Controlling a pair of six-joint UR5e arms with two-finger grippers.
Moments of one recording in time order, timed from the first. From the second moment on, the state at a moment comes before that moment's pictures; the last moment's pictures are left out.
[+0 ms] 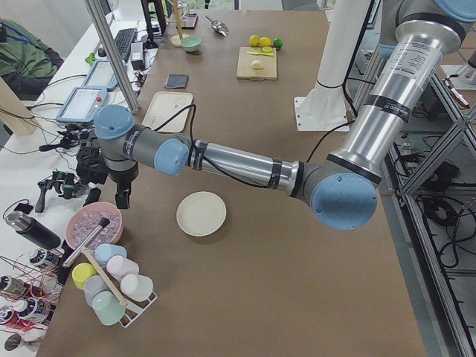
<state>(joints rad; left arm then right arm) -1.57 -2.01 -1.36 -1.73 -2.36 -0.40 1.40 -1.34 1.72 -1.45 2.24 0.49</state>
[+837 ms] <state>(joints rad) -1.57 -2.02 -1.34 -1.72 -2.35 -0.40 1.40 -1.32 1.72 -1.45 2.23 0.49</state>
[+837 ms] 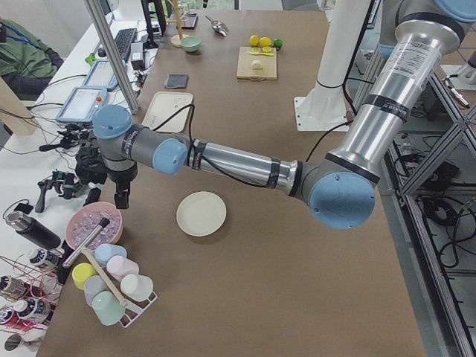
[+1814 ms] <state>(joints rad) -1.50 -2.00 -1.31 -1.74 -2.34 -0.38 1.40 -1.28 1.71 -1.45 2.23 0.49</state>
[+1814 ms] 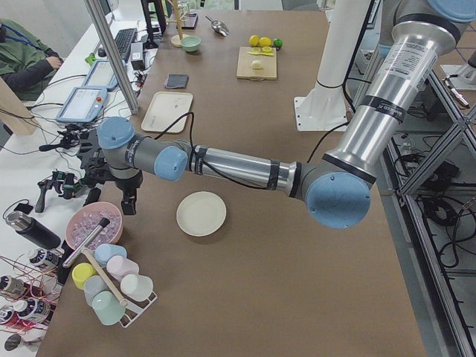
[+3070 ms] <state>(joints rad) -1.33 -1.92 -1.19 -1.86 -2.35 -0.20 1.38 -1.25 1.71 -1.45 2.23 0.51</state>
